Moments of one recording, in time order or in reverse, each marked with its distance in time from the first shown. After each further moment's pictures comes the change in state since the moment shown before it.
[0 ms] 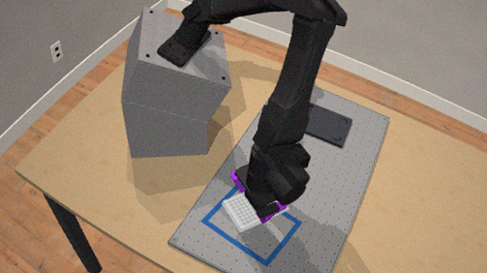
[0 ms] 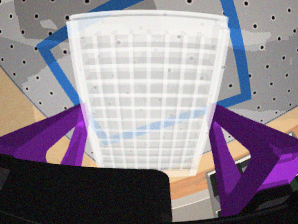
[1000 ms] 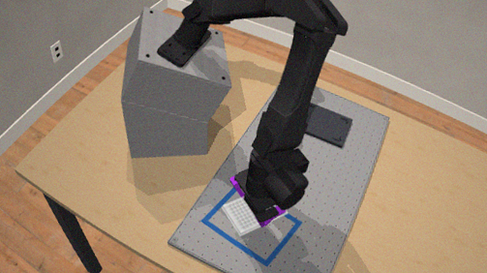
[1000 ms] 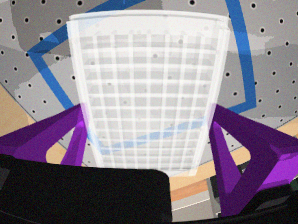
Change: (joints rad) arm 0.017 0.053 0.017 0.045 0.002 0.019
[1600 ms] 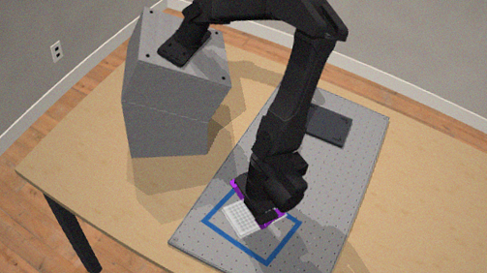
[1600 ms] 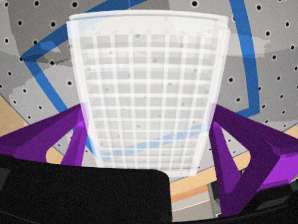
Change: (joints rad) arm 0.011 0.034 0.012 0.027 0.002 0.011
